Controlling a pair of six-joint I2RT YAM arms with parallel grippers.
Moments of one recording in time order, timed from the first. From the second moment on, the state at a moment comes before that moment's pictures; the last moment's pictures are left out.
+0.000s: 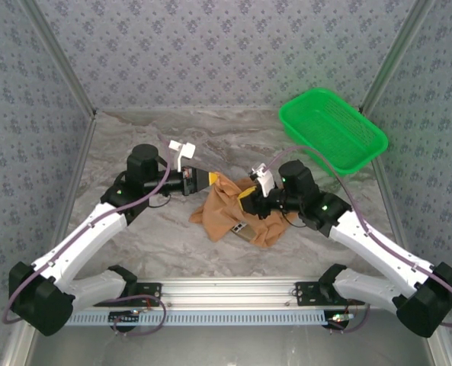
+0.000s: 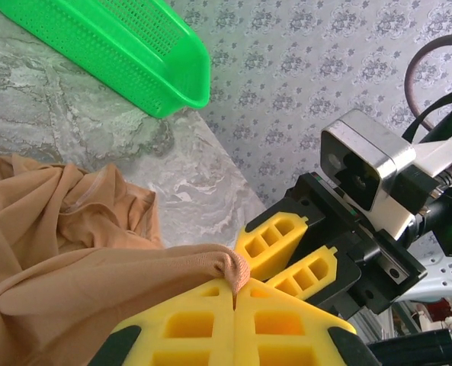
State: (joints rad) left arm -0.54 1.09 0.90 -0.12 0.74 -0.63; right arm 0.71 1.04 0.88 -0.38 -0.43 0.14
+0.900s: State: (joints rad) left arm -0.55 1.09 0.91 -0.14 0.73 -0.60; right arm 0.76 1.22 0.97 -0.34 -0.29 0.15
